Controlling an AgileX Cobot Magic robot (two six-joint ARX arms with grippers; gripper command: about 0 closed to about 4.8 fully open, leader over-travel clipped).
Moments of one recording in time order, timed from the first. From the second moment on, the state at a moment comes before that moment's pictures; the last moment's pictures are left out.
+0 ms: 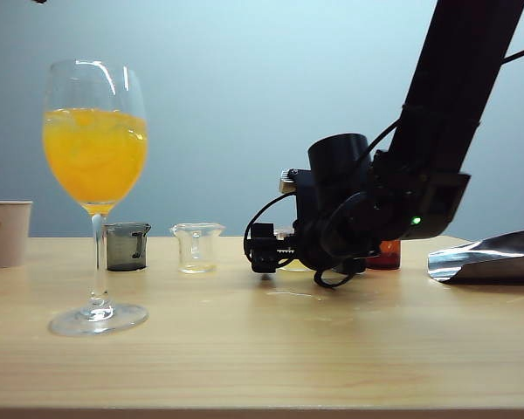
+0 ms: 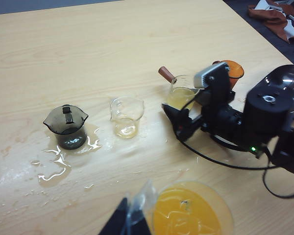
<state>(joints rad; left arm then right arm) -0.29 0.86 1.01 -0.60 0.21 0.01 0.53 2.27 1.17 0.85 0.21 0.12</state>
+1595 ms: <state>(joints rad) -0.29 0.60 1.12 -0.99 0.24 -0.02 0.72 1.64 1.25 0.24 -0.06 0.00</state>
